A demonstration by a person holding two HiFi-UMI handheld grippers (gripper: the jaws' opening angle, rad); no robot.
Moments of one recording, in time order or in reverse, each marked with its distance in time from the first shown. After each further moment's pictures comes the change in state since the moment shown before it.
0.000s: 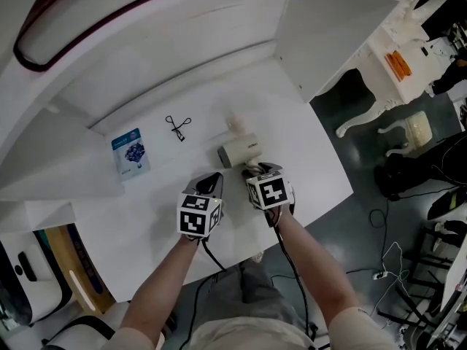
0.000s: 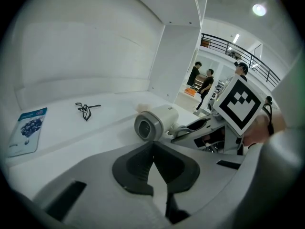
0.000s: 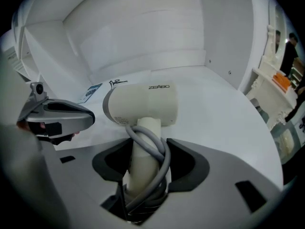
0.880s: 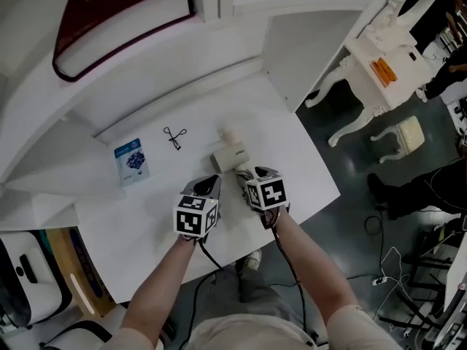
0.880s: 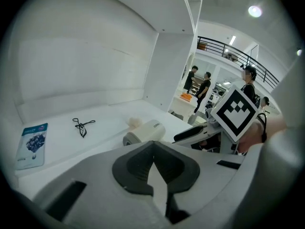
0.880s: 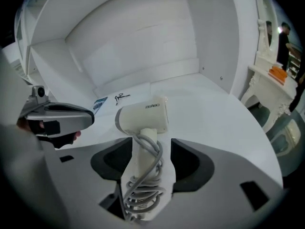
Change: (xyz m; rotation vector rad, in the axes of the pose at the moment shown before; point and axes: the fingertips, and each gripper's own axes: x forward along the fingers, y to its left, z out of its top) left arm -0.026 -0.032 0.040 0.020 -0.037 -0.012; right arm -0.039 -0.002 0.015 0.060 -0.087 0.070
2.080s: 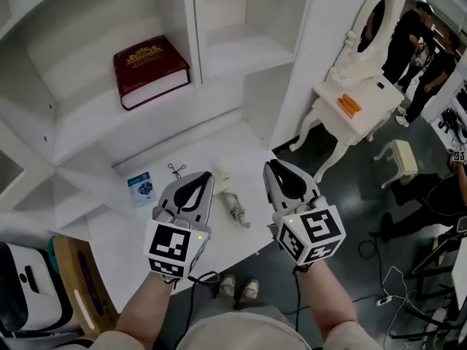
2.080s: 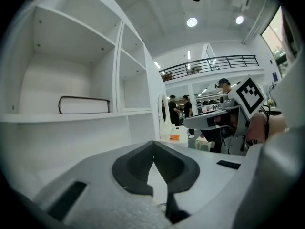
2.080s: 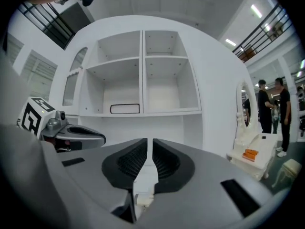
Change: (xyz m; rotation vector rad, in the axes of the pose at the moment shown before) left arm -0.256 -0.165 0.210 0.465 -0.519 0.025; right arm -0.407 0.099 0.148 -0.206 -0.863 -0.099
